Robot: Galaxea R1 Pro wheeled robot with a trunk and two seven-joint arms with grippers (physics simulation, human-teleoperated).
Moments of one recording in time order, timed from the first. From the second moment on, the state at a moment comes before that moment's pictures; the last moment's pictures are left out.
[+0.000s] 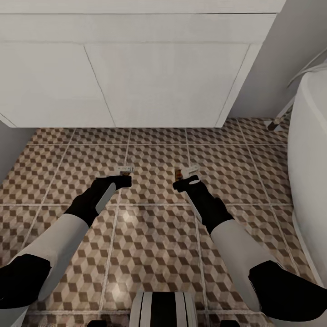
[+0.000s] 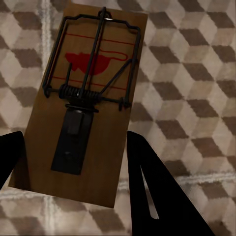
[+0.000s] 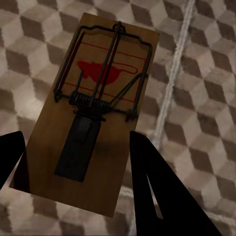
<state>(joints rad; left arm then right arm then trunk) -1.08 0.05 -0.32 -0.76 0.38 0.55 0.11 -1.04 0.17 0.26 -0.76 0.12 0.56 -0.11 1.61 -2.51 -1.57</state>
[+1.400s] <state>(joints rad) -1.08 0.05 -0.38 -0.90 0.38 0.54 0.11 -1.04 0.17 0.26 -0.72 0.12 0.35 -0.11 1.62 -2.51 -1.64</state>
